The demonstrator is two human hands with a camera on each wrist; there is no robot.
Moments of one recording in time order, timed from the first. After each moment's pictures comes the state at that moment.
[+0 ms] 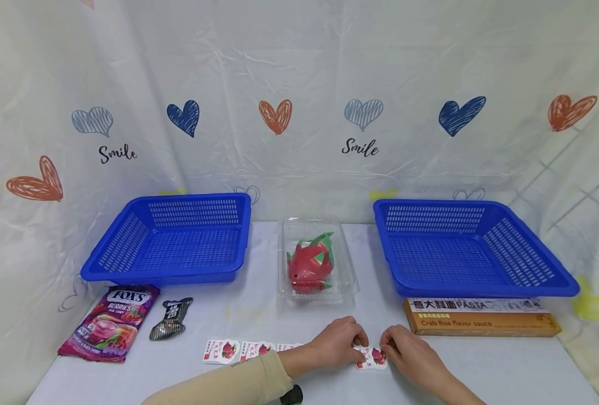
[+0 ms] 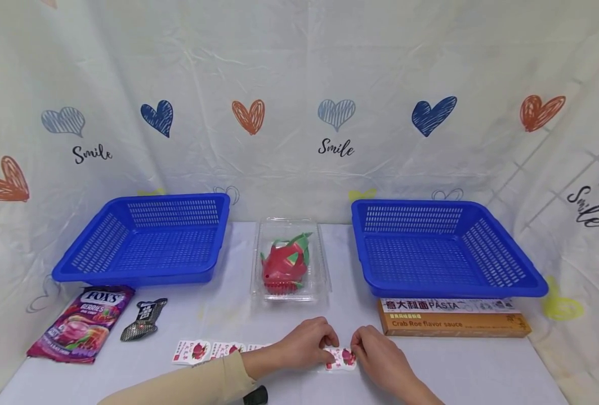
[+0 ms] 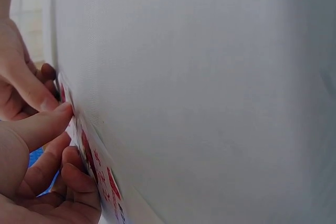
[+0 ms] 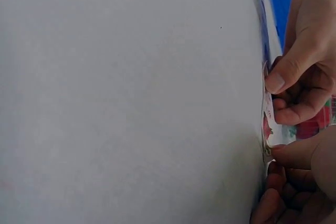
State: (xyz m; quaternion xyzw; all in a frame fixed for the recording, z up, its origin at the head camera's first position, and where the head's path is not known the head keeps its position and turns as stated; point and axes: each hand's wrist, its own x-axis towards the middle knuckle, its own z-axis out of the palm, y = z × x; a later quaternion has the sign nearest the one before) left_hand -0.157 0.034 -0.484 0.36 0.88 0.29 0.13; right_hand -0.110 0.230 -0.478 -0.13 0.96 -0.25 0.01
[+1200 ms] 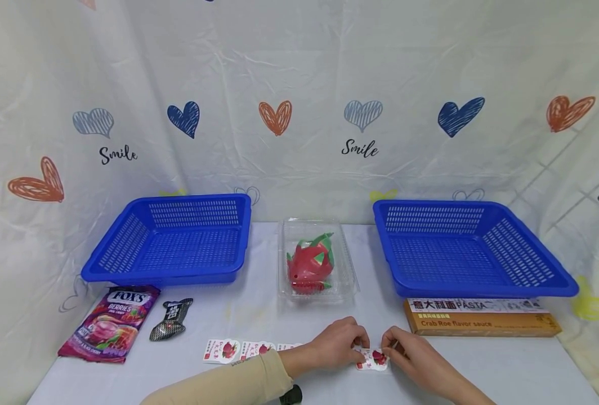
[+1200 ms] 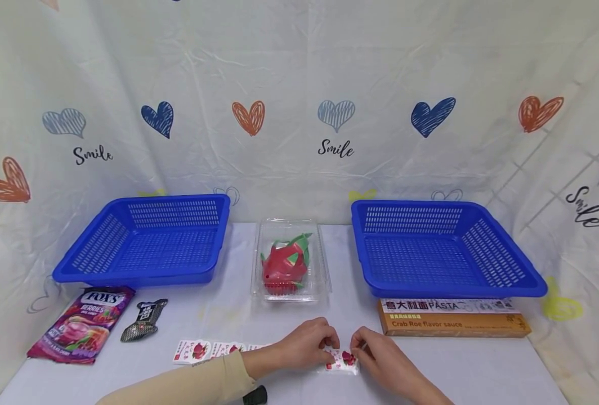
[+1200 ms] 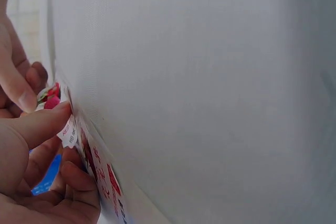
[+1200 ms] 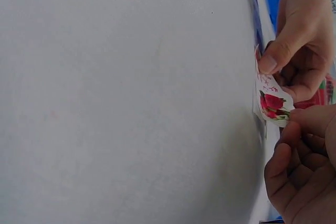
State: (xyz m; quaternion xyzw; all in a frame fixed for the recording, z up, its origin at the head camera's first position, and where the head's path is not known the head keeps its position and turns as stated) left_hand -0.156 0.033 -0.483 0.37 0.88 0.28 0.14; right_hand -0.112 0.247 -0.478 -0.26 0.89 -0.37 0.03
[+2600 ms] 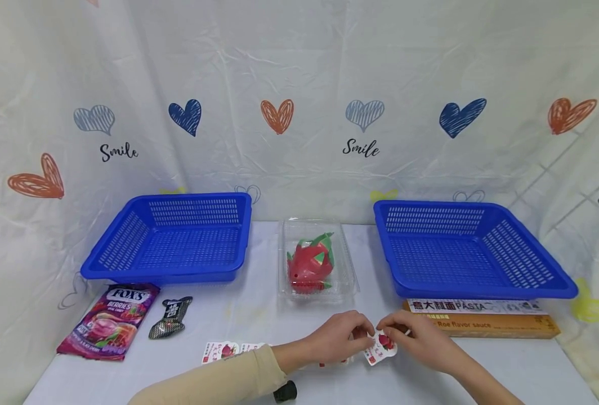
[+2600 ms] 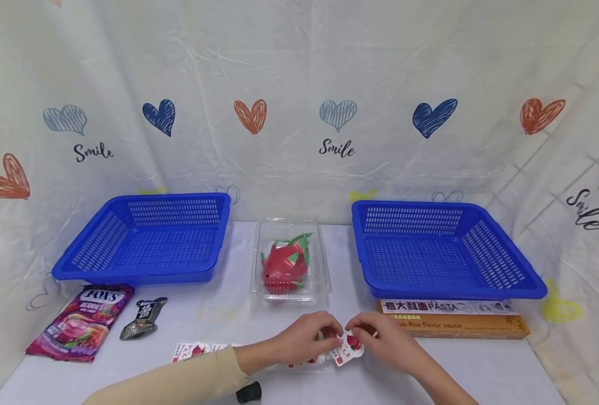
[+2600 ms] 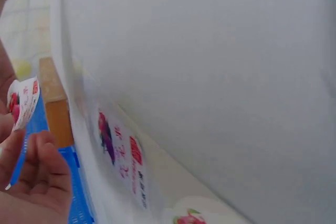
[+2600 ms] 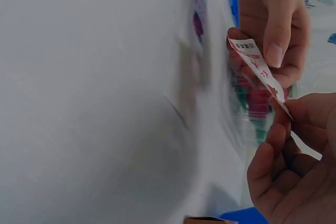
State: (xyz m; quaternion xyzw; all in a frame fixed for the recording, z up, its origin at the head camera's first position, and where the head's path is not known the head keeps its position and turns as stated) left_hand -0.162 0.027 -0.471 0.40 0.82 0.39 0.13; right_hand -0.133 0.254 -0.439 -0.26 0.88 -0.39 0.06
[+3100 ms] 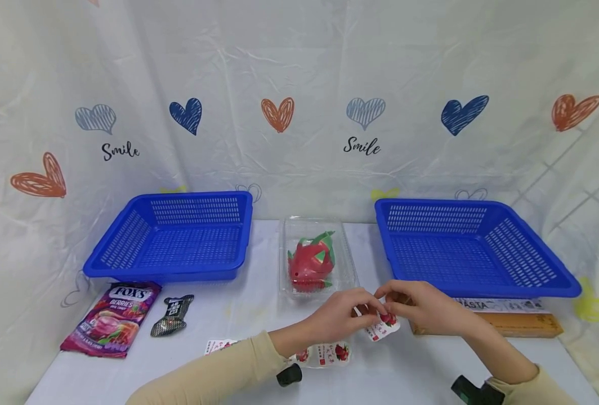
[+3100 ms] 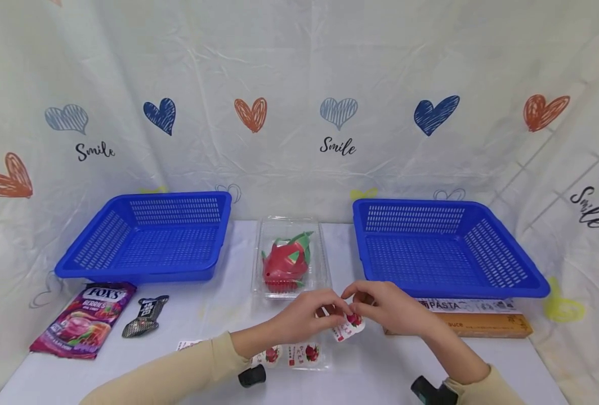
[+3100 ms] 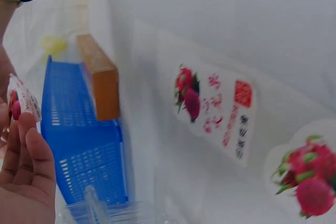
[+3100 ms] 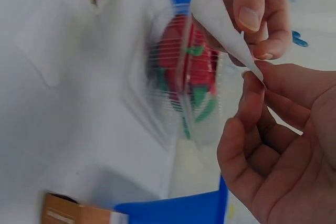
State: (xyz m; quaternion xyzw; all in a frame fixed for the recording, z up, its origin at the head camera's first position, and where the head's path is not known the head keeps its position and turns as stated) left_hand -0.174 0.027 -0.433 0.45 0.77 0.46 0.05; right_hand -0.161 0.252 -0.377 -0.30 0.87 -0.36 0.13
